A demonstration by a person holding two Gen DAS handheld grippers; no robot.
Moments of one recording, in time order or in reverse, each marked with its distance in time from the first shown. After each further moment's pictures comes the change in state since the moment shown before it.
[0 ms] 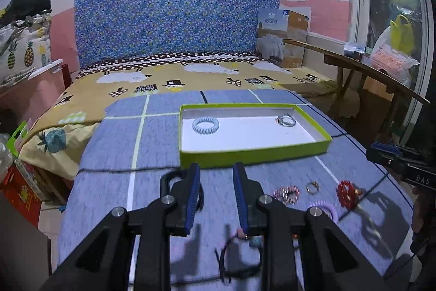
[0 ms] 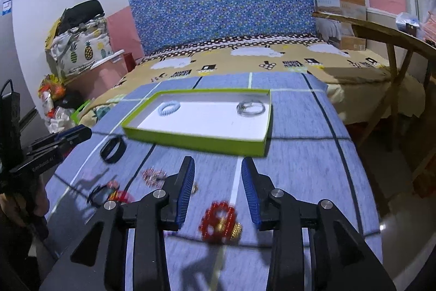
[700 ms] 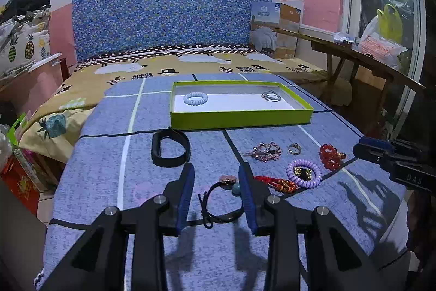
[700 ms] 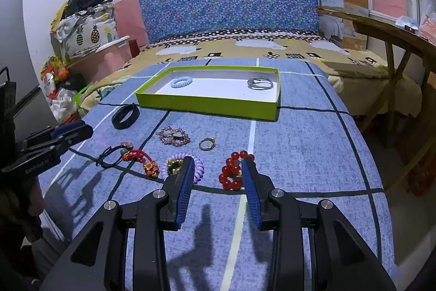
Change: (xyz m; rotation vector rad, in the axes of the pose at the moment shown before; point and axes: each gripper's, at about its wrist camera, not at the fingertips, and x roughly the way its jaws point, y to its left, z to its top) left arm -0.026 -0.016 -0.046 0.016 0.028 -0.026; right arm -0.019 0.024 -0.045 -0.044 0.027 -0.017
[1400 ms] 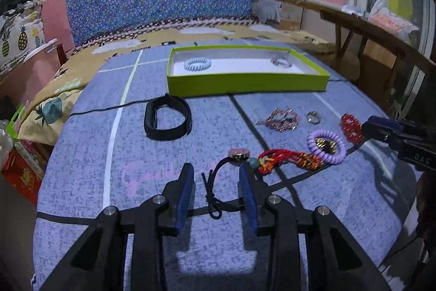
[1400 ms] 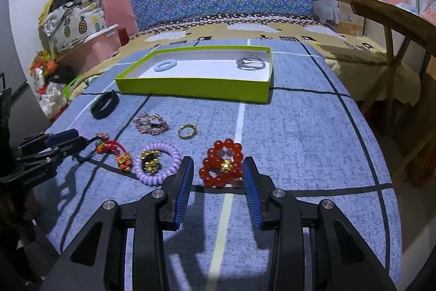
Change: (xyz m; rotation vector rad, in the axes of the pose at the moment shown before) left arm 0.037 0.000 -0.014 0.028 0.160 0.043; right arm 0.035 -0.017 -0.004 0.021 0.084 -0.038
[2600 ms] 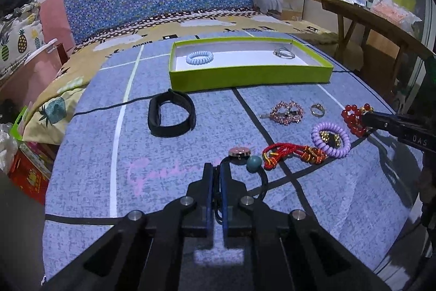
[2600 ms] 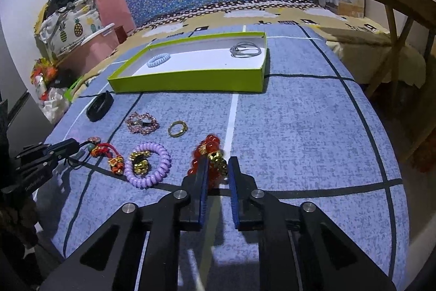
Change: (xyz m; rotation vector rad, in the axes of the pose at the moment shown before) left arm -0.004 0.000 0.005 0.026 0.034 0.016; right arm 0.010 -0.017 0.005 0.063 0.056 0.051
